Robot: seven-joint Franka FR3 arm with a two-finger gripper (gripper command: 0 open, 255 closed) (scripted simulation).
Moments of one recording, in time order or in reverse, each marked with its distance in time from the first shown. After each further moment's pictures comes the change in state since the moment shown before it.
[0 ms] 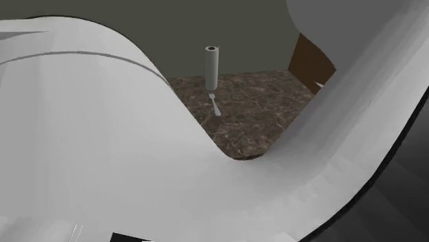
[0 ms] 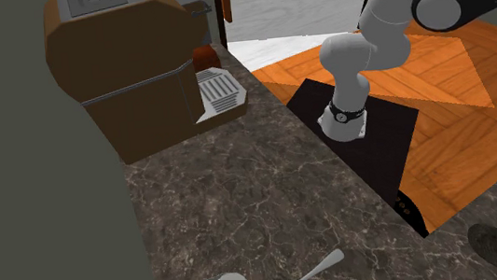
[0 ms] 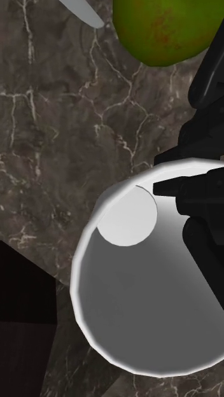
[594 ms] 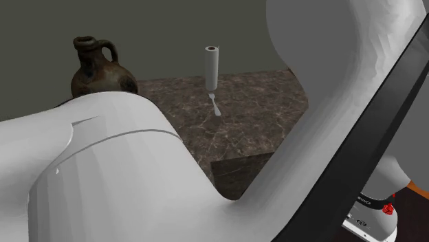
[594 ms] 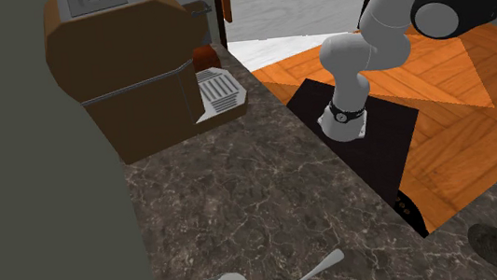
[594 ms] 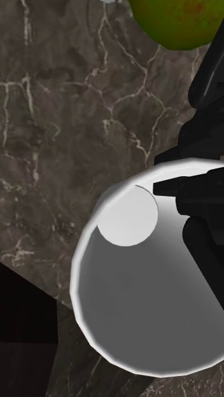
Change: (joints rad) arm 0.003 0.039 -0.020 -0.070 -0.035 0.093 0.032
